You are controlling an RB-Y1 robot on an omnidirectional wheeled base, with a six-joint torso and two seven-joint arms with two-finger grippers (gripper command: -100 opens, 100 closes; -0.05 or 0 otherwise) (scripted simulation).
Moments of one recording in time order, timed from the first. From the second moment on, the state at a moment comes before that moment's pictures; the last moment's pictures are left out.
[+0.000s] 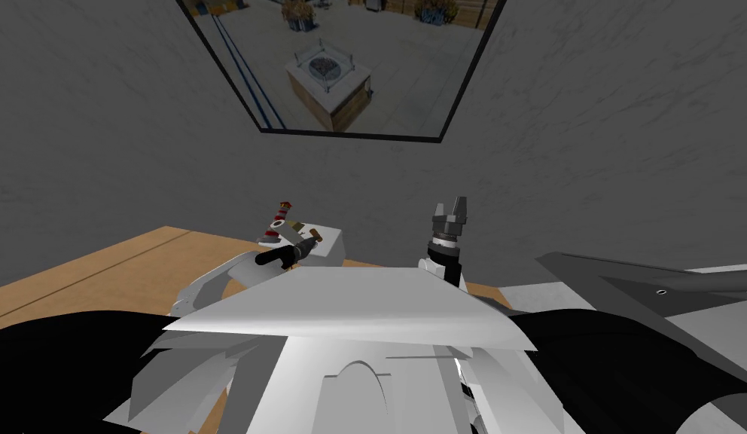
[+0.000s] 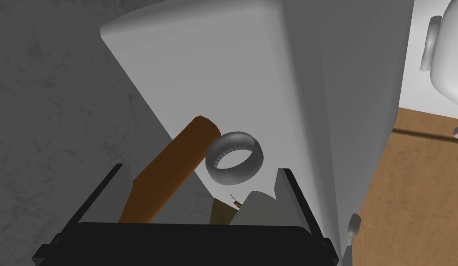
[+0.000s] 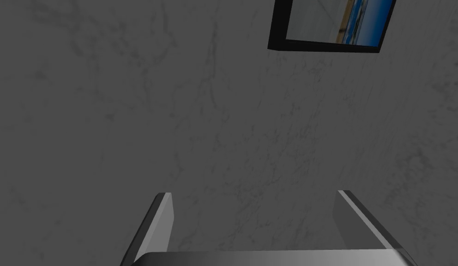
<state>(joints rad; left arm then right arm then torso) 0.54 0.92 -0.08 -2.36 0.28 0.94 0.13 0.50 -0.04 -0.06 -2.29 -0.07 -0.54 0.08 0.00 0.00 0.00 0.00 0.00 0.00</state>
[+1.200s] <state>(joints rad) 0.53 0.96 -0.10 -2.29 0.28 1.02 0.12 0.50 -0.04 -0.06 -2.29 -0.07 -0.54 0.08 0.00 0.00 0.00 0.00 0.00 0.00</state>
